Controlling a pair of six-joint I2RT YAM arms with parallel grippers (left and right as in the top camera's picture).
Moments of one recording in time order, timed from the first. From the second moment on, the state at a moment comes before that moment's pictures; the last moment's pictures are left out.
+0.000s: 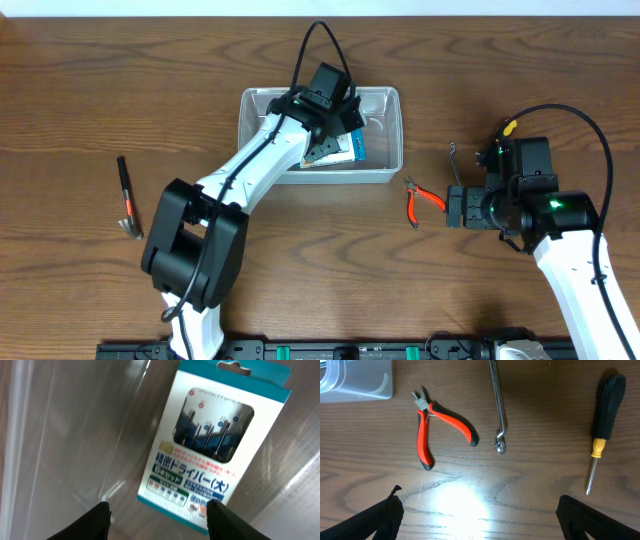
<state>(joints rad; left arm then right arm) -0.51 1.97 1.50 -0.71 -0.16 0.65 0.10 1.18 0.92 -0.95 -0.03 0.15</state>
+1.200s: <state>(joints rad) 0.55 1.50 1.25 -1.09 0.03 -0.05 0.10 1.18 0.93 -0.94 -0.03 0.15</state>
